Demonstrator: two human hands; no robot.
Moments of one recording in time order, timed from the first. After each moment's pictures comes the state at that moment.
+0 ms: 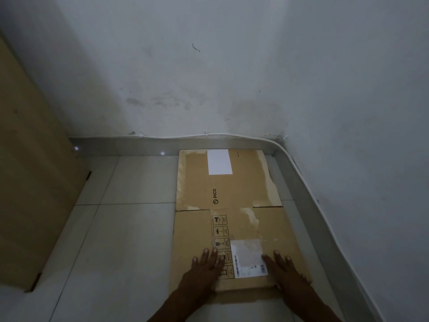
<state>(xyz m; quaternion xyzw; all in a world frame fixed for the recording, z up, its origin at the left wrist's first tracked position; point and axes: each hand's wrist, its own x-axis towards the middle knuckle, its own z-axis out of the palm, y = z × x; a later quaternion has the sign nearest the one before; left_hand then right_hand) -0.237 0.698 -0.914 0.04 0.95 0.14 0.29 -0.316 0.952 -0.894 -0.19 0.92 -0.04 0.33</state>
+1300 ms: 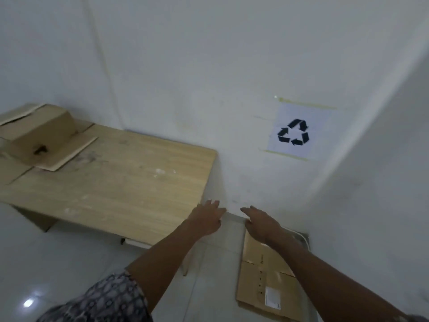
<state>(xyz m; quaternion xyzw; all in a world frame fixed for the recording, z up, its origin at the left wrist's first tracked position) -0.046 0.457 -0.044 -0.12 0.98 0.07 0.11 -0.166 0.623 -0.047 -0.42 0.88 -0.10 0.19</state>
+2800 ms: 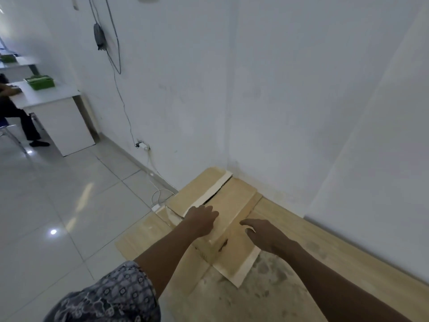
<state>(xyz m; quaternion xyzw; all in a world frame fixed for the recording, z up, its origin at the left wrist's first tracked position) 0.255 -0.431 -0.013 -0.33 0.93 -0.02 0.14 0.060 -0.300 -0.017 -0.62 0.73 -0.12 0.26</state>
